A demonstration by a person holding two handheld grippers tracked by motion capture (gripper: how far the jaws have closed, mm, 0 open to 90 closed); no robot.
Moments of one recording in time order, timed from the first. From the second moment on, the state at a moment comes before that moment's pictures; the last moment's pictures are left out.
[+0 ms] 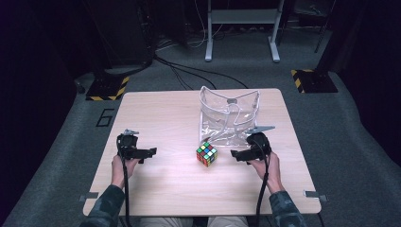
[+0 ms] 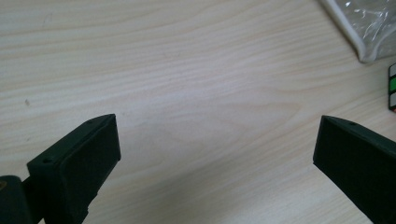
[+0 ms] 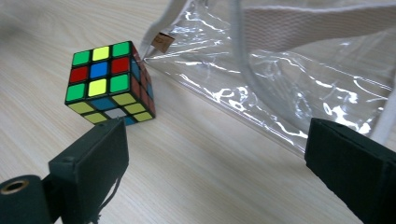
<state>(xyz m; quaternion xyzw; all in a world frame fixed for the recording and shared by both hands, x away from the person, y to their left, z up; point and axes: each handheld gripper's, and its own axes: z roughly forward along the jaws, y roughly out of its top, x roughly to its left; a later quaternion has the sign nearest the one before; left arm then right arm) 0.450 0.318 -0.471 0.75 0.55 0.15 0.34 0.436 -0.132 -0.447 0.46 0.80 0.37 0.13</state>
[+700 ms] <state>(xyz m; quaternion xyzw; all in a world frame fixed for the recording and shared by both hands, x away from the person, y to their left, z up) 0.482 0.295 -0.439 0.75 0.54 0.12 0.36 0.447 -0.161 -0.429 0.47 0.80 0.35 0.14</state>
